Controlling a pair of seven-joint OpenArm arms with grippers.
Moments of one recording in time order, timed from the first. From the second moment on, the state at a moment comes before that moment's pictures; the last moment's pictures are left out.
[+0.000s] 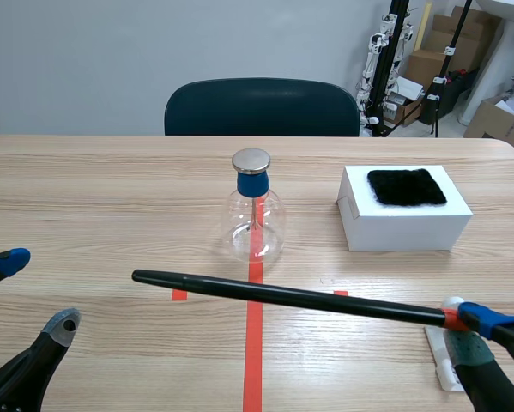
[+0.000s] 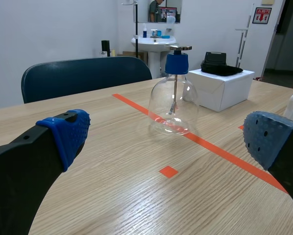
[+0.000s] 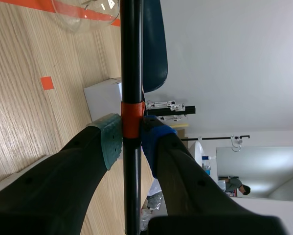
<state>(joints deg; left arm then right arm) 12.7 -26.5 2.0 46.2 19.1 -36.9 -87.7 -67.4 23.2 1.7 116.6 -62.6 -26.5 18.6</state>
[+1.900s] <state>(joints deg) 12.7 -26.5 2.0 46.2 19.1 -36.9 -87.7 -66.5 23.2 1.7 116.6 -62.6 -26.5 18.7</state>
